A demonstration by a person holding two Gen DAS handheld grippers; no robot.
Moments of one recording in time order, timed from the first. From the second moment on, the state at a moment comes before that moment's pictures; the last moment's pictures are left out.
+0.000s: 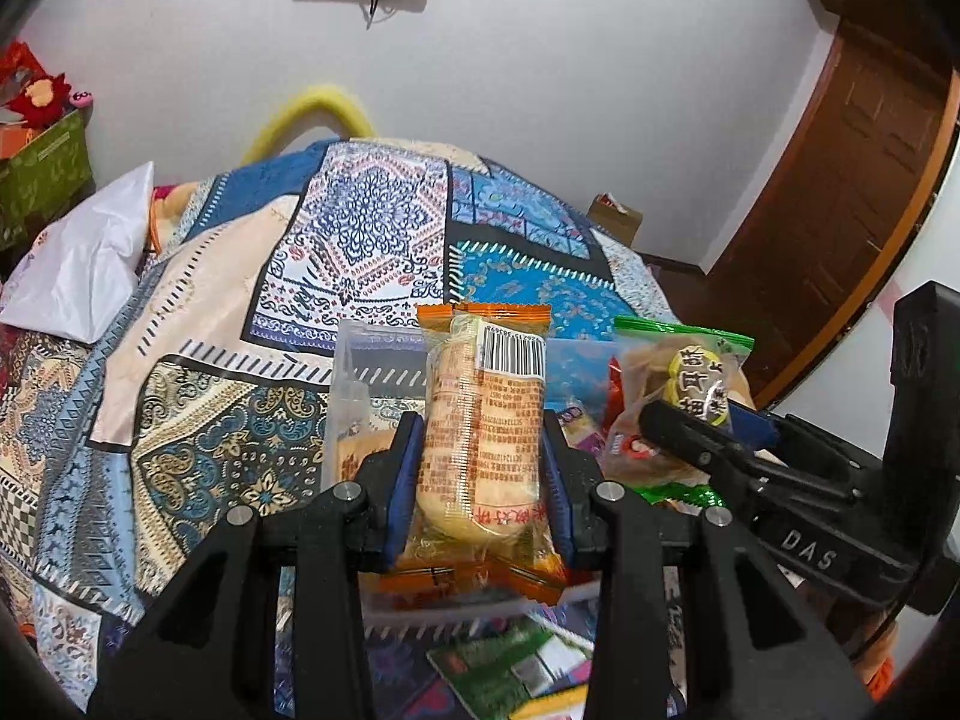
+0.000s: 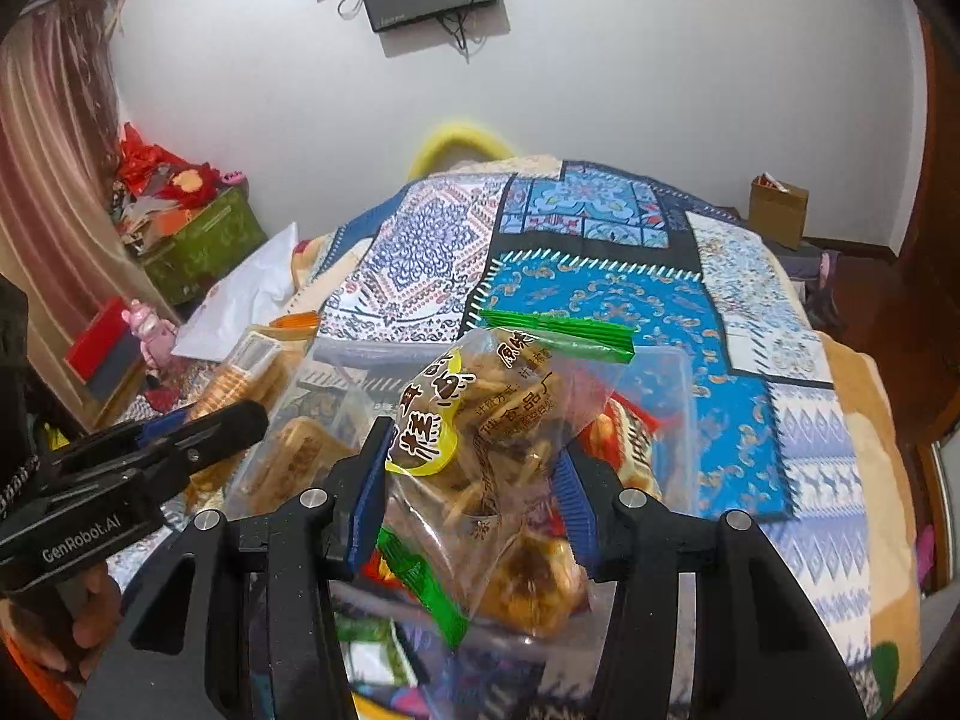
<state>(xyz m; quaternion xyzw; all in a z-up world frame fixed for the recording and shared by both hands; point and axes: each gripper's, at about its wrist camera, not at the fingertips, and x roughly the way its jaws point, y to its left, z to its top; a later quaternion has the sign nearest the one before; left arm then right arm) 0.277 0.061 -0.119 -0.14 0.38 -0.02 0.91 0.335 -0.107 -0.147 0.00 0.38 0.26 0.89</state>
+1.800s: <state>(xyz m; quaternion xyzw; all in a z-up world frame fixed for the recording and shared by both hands) 0.149 0.060 -0.123 -0.08 0.42 -0.01 0.90 0.226 -0.108 -0.188 -0.05 0.43 0.29 0.85</state>
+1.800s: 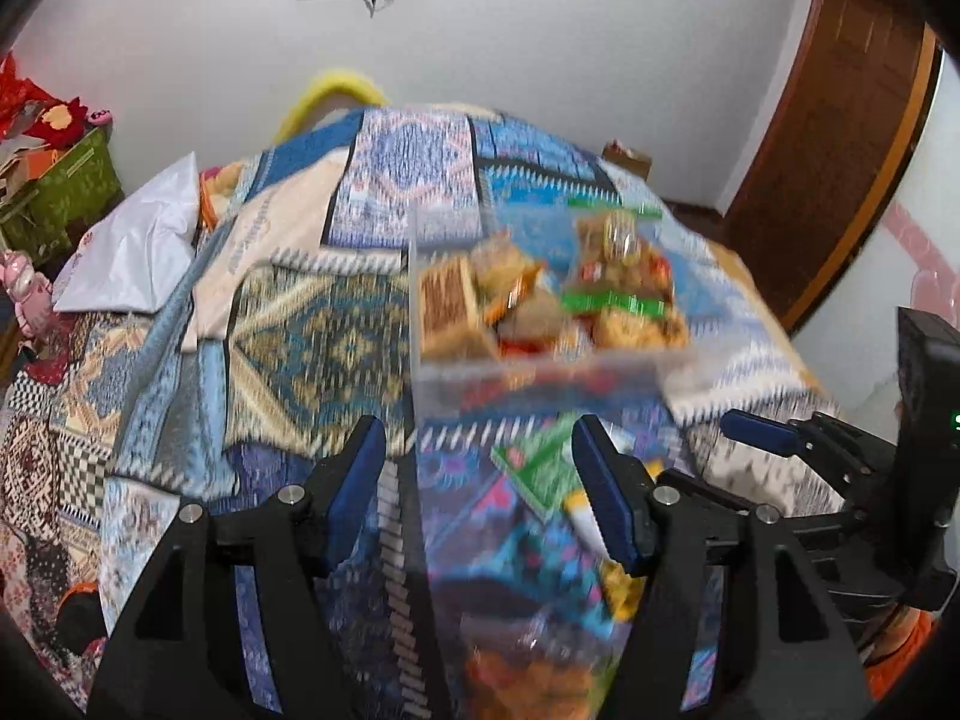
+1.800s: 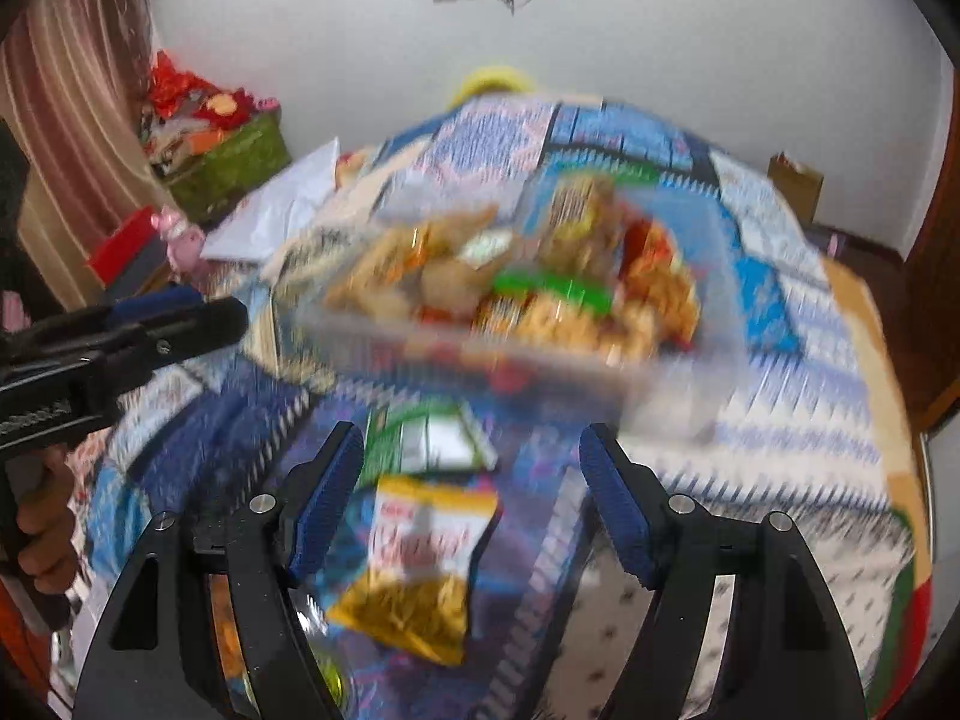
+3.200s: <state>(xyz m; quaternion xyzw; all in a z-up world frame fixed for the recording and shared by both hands) 0.053 0.027 -0.185 -0.10 0.51 -0.04 0.86 0.170 -0.147 -0.199 -0.05 0.43 0.27 0.86</state>
